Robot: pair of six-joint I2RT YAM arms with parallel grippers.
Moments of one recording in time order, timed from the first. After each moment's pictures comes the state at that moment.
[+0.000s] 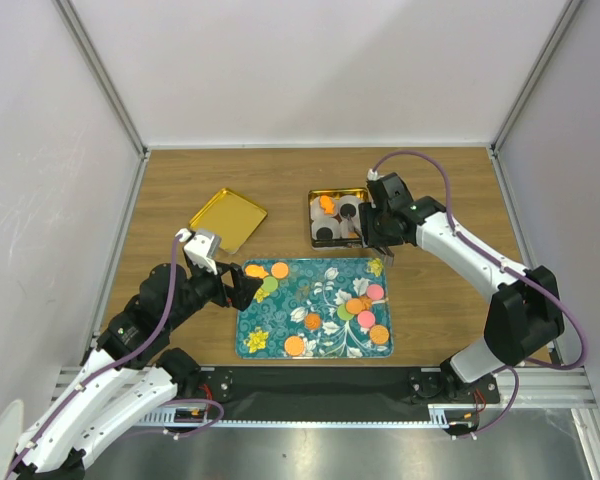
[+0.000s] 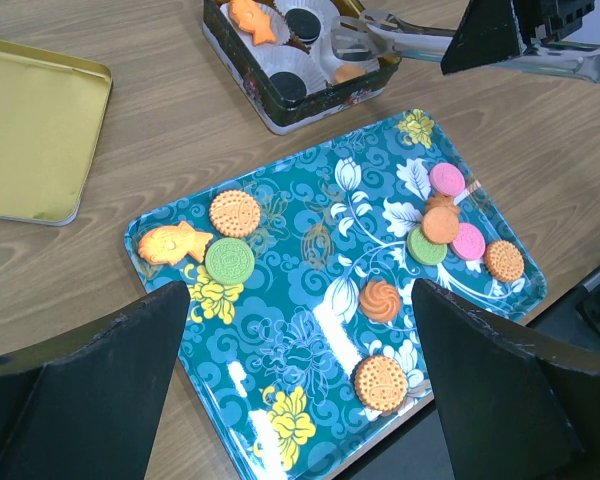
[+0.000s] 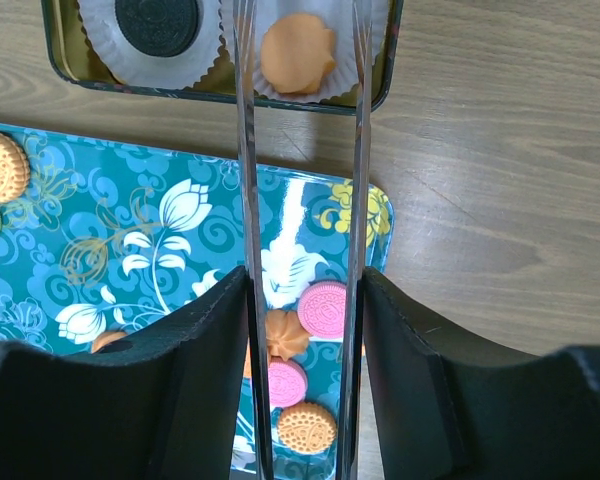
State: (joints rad) left arm -0.66 0.48 0.67 -0.52 -0.03 -0.29; right arm 0.51 1.53 1.24 -0.70 0.10 0.35
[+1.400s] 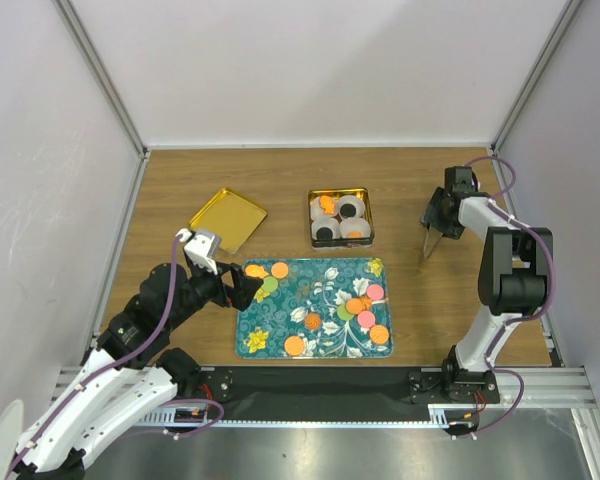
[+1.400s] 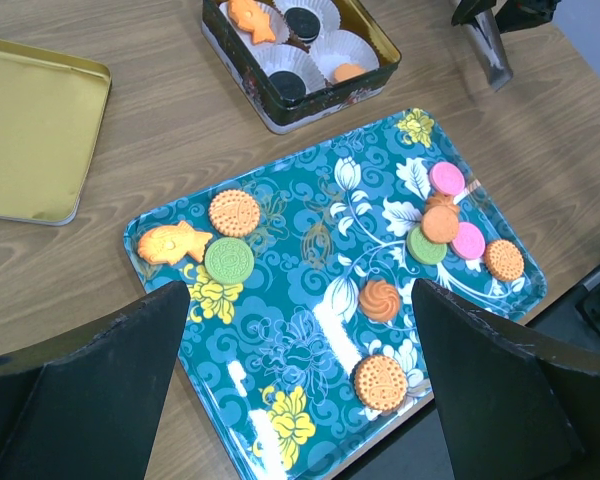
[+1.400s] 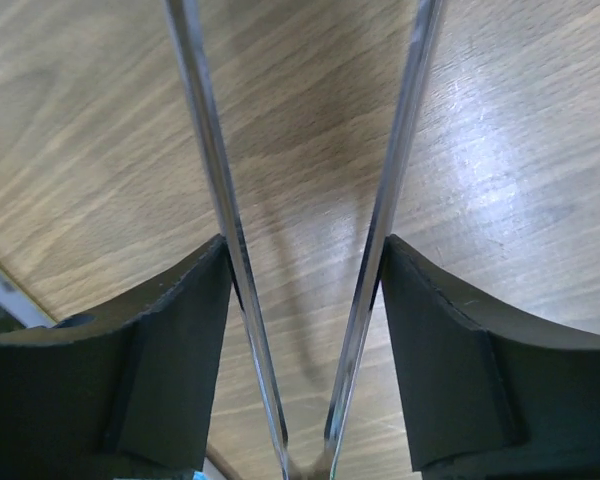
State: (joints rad) left arm -0.66 0.49 0.67 -0.52 -0.03 -0.29; right arm -0.03 1.80 1.21 -0.40 0.12 0.44
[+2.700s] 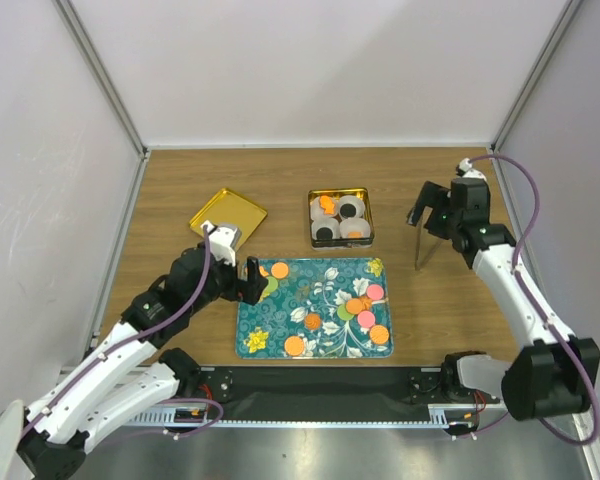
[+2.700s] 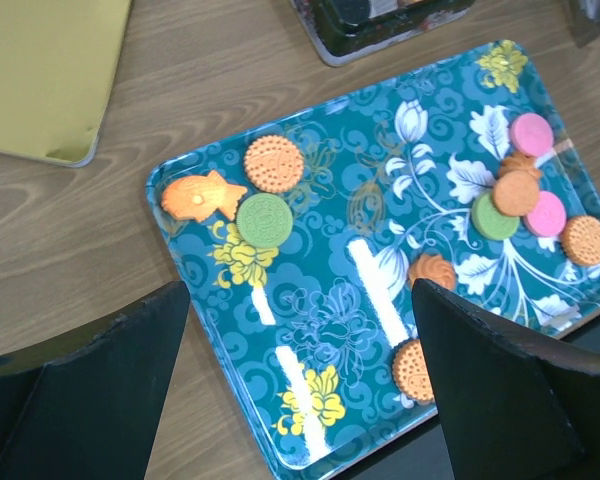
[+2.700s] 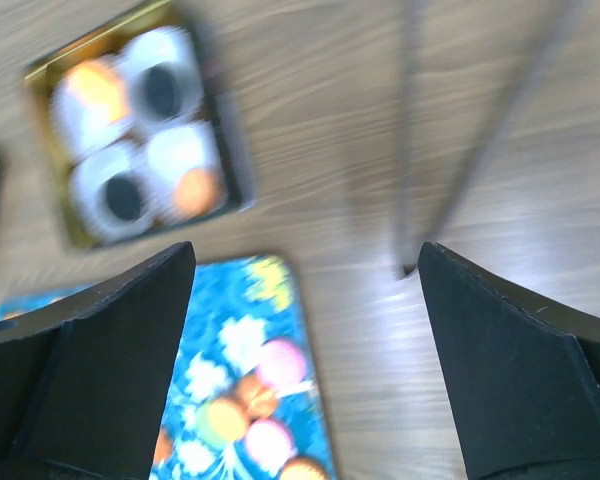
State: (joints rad) left arm -0.66 0.68 0.68 -0.54 -0.09 -0.29; right arm 0.10 1.21 0.99 -0.44 0.05 0.44
